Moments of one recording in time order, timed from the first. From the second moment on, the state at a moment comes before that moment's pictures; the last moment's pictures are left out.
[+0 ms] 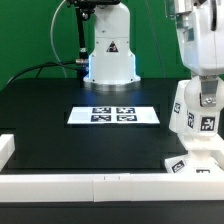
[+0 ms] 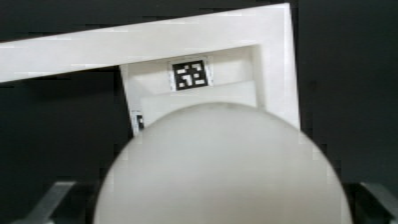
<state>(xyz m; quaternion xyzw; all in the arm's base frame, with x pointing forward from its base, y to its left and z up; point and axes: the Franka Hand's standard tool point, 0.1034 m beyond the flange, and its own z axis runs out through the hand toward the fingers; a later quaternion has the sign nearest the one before) 0.616 0.096 0.117 -0.67 0.74 -0.01 0.09</state>
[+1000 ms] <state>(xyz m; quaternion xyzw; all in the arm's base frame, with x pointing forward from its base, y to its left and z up) 0.622 0.095 0.124 -0.99 0.09 -0.05 0.01</state>
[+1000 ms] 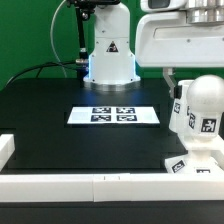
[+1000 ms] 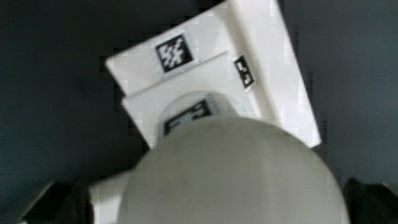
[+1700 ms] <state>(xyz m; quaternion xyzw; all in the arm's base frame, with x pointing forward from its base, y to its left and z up) 0.622 0.094 0.123 -0.93 0.36 -0.04 0.03</state>
